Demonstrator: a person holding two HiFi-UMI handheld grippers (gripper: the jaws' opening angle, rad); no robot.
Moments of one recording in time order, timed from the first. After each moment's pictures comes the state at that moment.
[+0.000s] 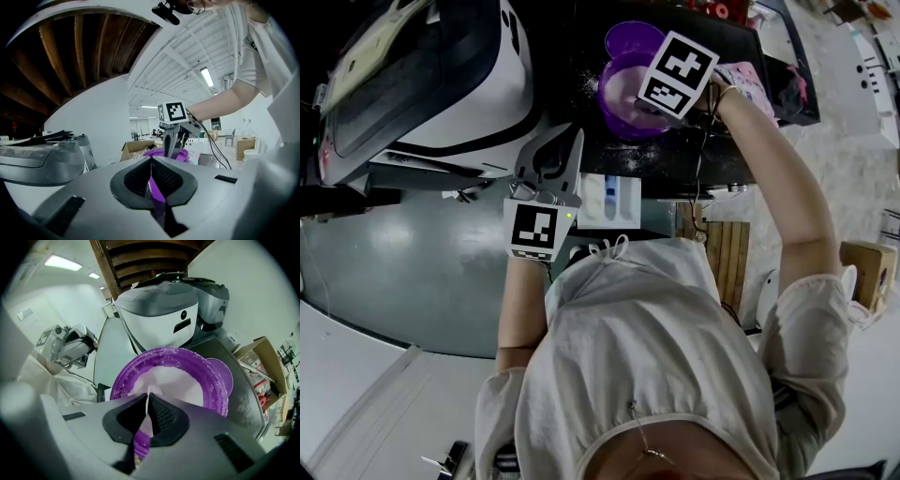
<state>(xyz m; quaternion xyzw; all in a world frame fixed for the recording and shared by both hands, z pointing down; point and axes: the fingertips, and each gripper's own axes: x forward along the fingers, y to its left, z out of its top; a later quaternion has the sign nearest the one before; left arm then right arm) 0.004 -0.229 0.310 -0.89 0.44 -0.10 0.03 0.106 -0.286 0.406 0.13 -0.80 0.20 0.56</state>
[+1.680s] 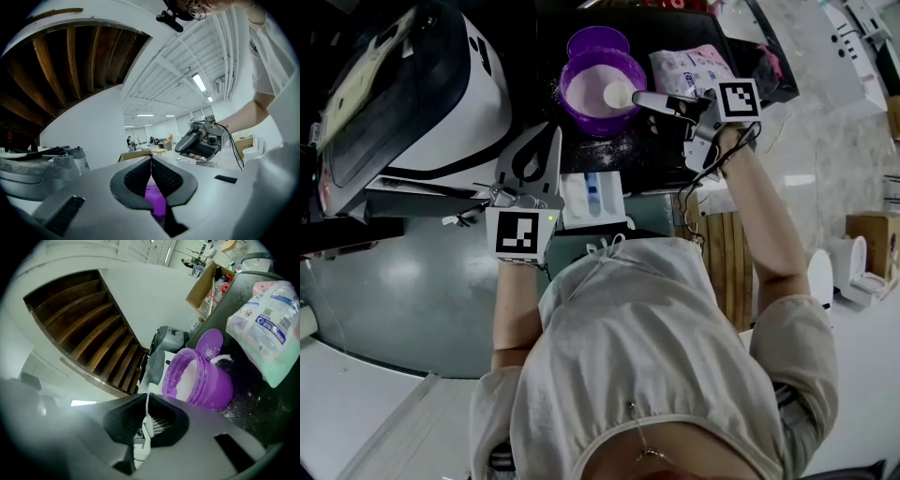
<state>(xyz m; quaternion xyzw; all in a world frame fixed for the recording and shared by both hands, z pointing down) 0.032 -0.203 0.274 -0.90 0.42 -0.08 0.06 0.171 -0.240 0.323 0.23 -0.77 0.60 -0.07</state>
